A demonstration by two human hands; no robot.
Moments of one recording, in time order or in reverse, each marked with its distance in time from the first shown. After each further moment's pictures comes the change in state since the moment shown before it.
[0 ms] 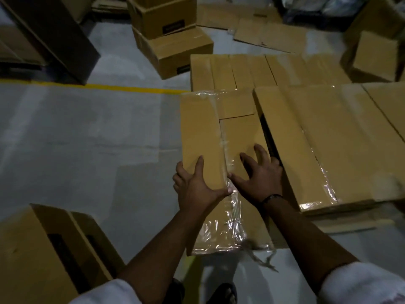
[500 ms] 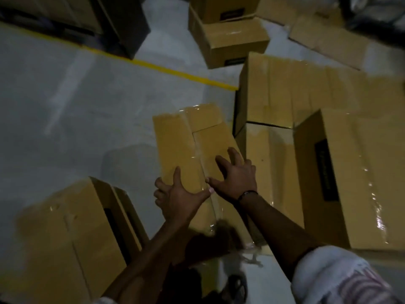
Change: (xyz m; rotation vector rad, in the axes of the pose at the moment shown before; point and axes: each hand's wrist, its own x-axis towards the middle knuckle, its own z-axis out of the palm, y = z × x) left_hand 0.022 -0.161 -0.138 -0.112 0.091 -0.463; right_hand 0.029 -0.247 0.055 -0.100 -0.285 -0.292
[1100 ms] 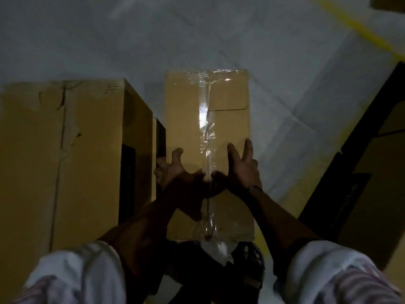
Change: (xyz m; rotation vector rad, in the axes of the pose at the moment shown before) left_hand 0.228 -0.294 0.156 -0.211 0.059 -0.503; right_hand 0.139 -0.090 0.389 0.111 -0.444 -0.304
